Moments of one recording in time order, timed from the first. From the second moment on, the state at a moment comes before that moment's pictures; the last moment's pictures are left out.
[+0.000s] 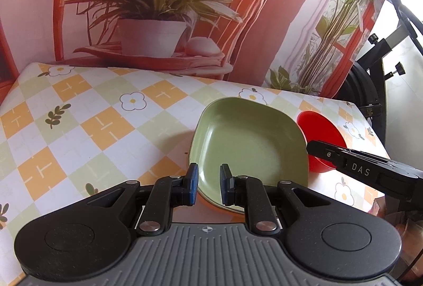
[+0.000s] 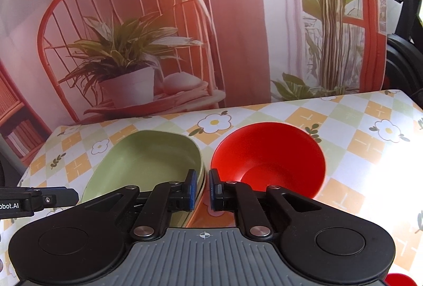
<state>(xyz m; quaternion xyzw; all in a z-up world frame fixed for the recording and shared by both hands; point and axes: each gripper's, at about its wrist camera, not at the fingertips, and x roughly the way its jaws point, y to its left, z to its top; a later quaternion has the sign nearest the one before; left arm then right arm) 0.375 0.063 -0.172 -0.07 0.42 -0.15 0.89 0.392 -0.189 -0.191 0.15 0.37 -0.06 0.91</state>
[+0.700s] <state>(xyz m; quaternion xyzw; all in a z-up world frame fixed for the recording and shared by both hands) 0.399 -0.023 -0.149 -0.06 0.40 -0.22 0.89 0.369 -0.291 -0.185 0.24 0.37 -0.16 0.88</state>
